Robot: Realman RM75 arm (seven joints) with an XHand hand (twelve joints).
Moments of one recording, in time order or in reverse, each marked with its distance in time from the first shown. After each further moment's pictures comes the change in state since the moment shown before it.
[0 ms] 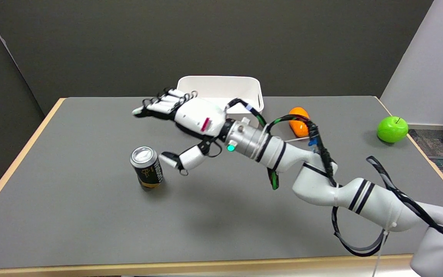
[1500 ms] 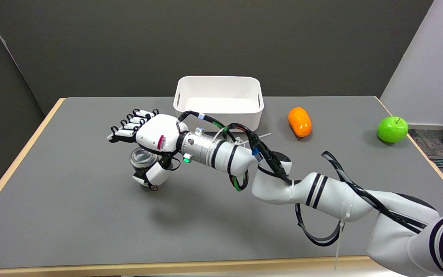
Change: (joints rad) arm 0.171 -0.212 -0.179 -0.169 -0.236 -0.266 0.009
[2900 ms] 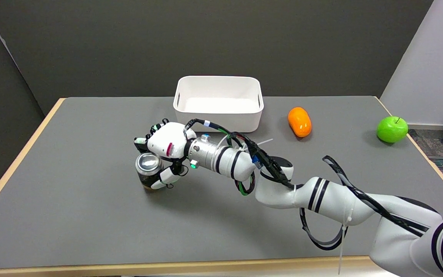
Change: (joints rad) arm -0.023 0.008 -0.006 -0.028 -0.050 -0.060 -0.002
